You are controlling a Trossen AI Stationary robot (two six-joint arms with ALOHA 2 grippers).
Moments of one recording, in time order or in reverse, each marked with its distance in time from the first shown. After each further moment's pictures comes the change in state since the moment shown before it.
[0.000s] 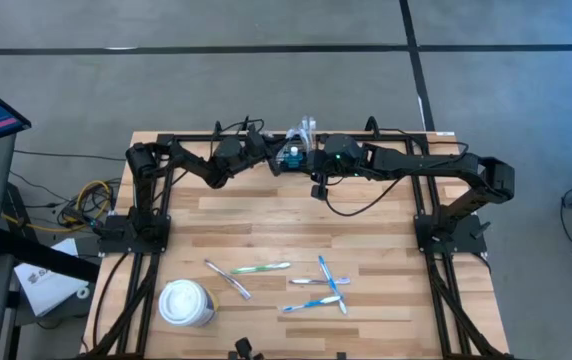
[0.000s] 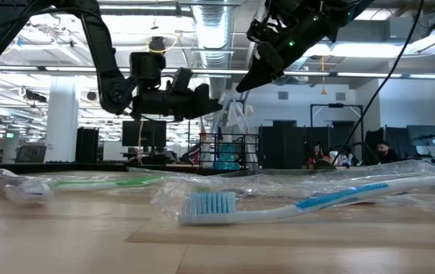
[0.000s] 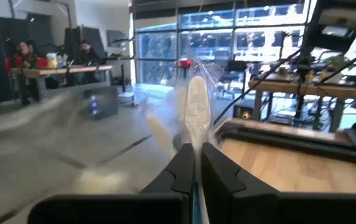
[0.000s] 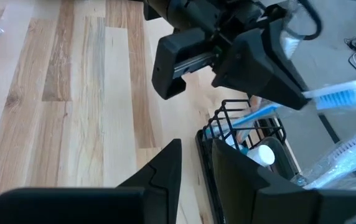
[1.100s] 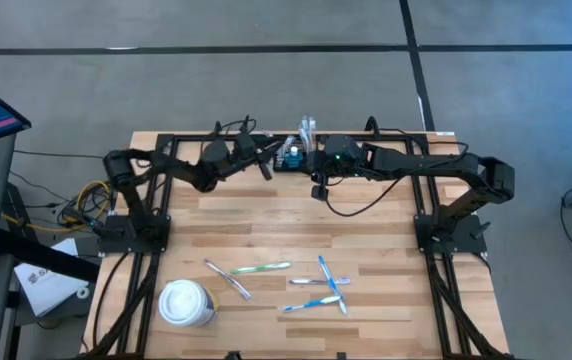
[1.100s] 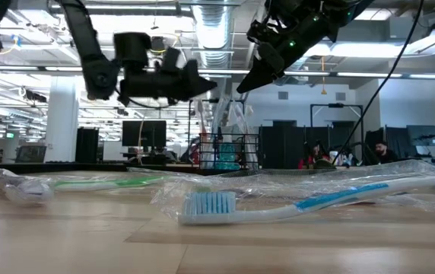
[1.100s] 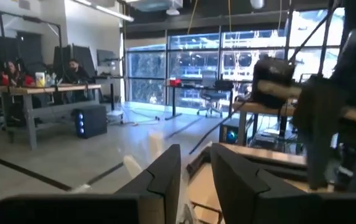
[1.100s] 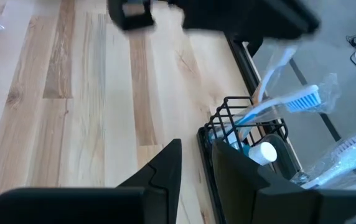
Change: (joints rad) left arm -0.038 -0.179 -0.109 0.014 -0.002 -0.016; right arm 0.001 0.000 0.000 -0.010 0.000 0.000
